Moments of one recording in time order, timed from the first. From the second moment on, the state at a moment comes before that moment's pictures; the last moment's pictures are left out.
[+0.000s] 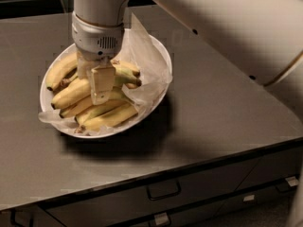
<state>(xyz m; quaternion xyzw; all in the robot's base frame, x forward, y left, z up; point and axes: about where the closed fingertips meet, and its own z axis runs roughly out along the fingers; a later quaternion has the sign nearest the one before) 0.479 0.113 0.930 -0.86 0.49 0.10 0.10</state>
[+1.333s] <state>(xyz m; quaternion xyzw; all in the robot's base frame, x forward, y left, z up) 0.483 0.111 0.923 -0.86 0.50 0.10 0.09</state>
